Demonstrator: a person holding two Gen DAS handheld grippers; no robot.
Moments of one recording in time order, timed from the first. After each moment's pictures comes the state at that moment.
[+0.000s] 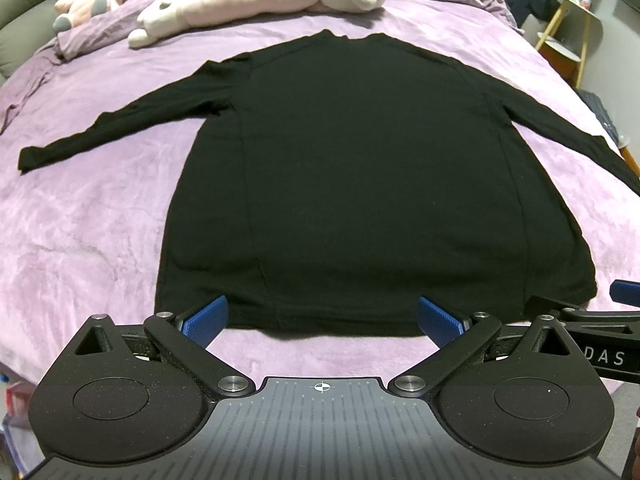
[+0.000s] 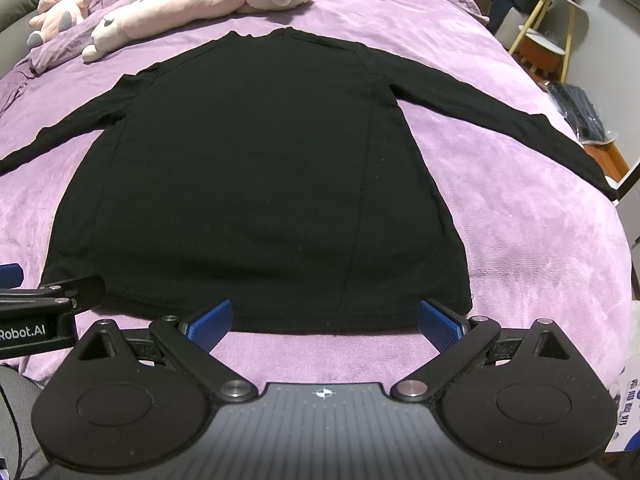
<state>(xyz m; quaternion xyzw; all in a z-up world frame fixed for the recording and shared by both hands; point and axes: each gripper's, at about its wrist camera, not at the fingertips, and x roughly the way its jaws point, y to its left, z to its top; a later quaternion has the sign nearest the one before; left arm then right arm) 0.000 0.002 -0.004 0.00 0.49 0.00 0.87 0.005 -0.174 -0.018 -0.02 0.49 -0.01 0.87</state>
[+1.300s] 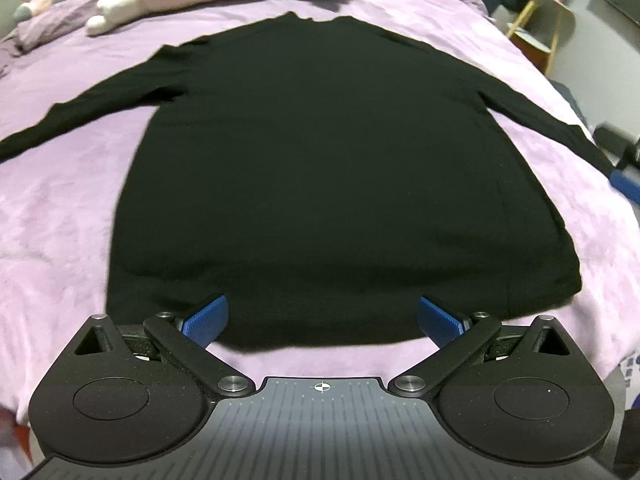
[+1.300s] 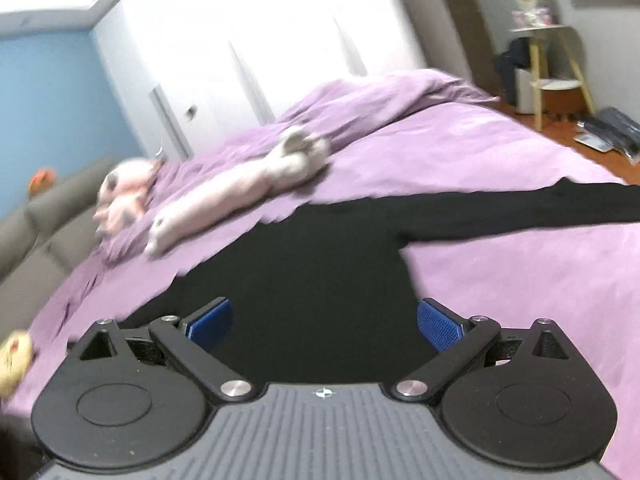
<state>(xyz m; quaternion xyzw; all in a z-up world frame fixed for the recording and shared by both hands) 0.025 0.001 -0.027 -0.05 0.49 -0.08 0.87 0.024 -0.306 -0.016 0.19 0.25 0.07 0.95</state>
